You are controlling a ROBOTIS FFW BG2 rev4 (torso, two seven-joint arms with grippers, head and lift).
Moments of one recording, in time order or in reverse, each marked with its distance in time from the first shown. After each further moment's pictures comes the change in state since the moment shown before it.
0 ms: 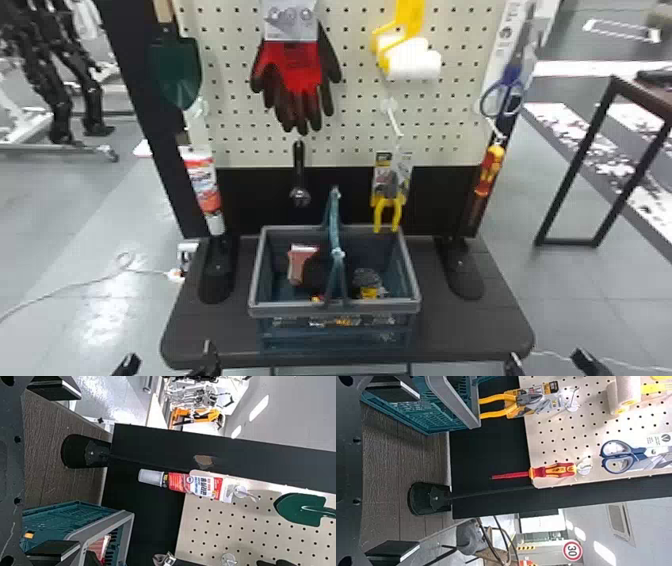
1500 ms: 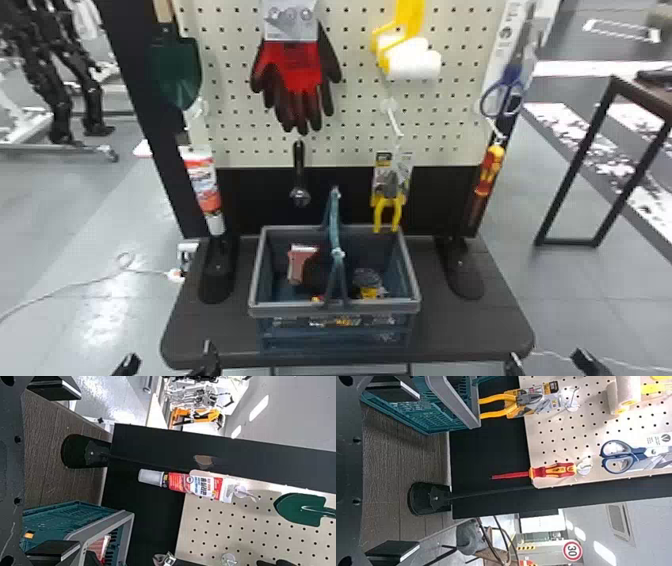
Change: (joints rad) left arm 0.000 0.000 0.000 0.000 0.000 0.000 0.000; right arm 0.000 0.000 0.000 0.000 0.000 0.000 0.000
